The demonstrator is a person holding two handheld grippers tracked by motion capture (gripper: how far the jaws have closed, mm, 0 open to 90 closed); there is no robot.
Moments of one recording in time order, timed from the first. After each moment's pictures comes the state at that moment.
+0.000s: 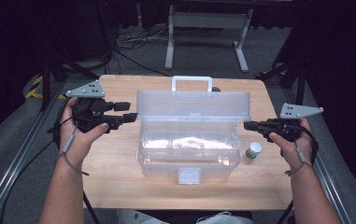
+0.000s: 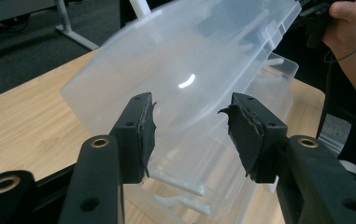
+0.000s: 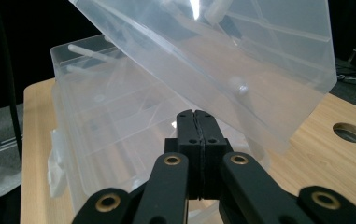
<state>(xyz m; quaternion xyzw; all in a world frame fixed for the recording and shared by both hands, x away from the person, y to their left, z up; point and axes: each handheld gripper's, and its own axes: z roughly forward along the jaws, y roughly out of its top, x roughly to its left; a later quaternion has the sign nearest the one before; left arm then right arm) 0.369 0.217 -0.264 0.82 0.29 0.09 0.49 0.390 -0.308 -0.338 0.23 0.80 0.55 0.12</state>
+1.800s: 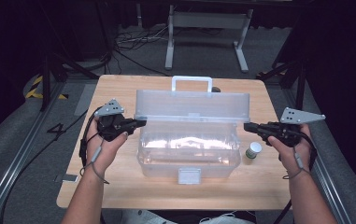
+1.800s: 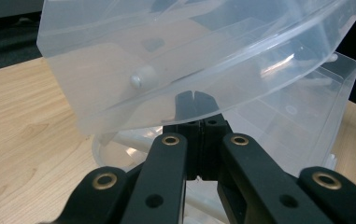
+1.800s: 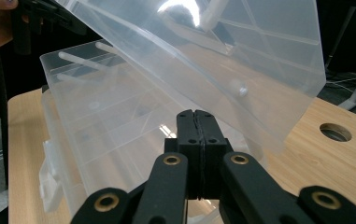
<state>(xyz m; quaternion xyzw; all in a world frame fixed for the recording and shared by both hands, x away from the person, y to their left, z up) 0.380 0.188 -0.335 0.78 0.34 0.12 0.51 0.374 -0.304 -0.340 0.26 0.78 0.55 0.14</state>
